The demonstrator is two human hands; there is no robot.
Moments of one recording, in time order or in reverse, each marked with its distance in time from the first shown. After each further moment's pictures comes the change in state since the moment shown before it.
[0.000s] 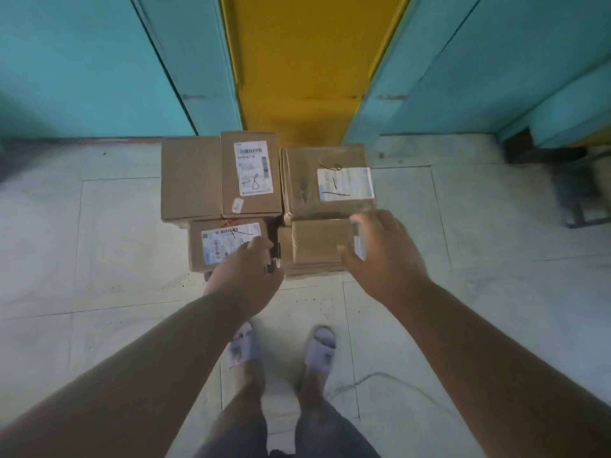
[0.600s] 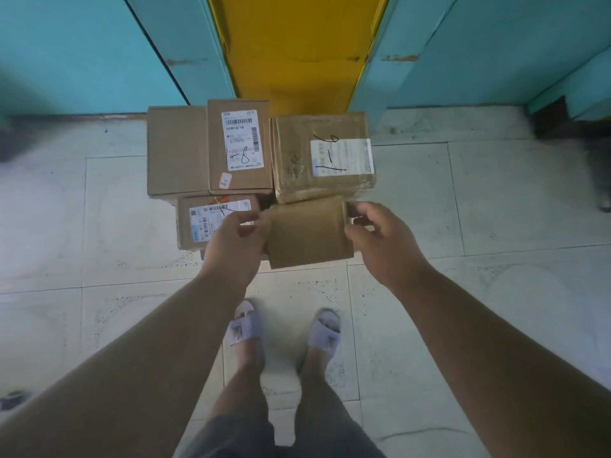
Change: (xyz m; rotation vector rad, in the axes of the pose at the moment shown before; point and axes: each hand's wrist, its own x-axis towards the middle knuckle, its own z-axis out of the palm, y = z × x) left_hand 0.010 0.024 0.029 -0.799 0.198 -0.357; right_hand 0.003 0.042 0.020 0.665 -0.094 0.120
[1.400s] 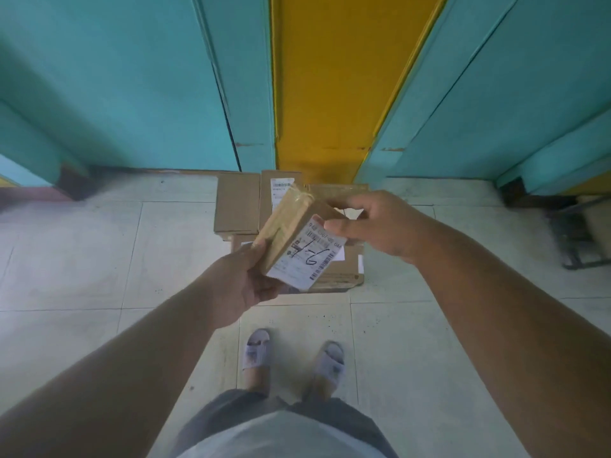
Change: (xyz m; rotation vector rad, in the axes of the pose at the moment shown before) left_hand -0.132 0.067 -0.135 -0.544 -0.438 -0.135; right_hand -0.080 -0.201 -0.056 -0.118 -0.294 -0.148
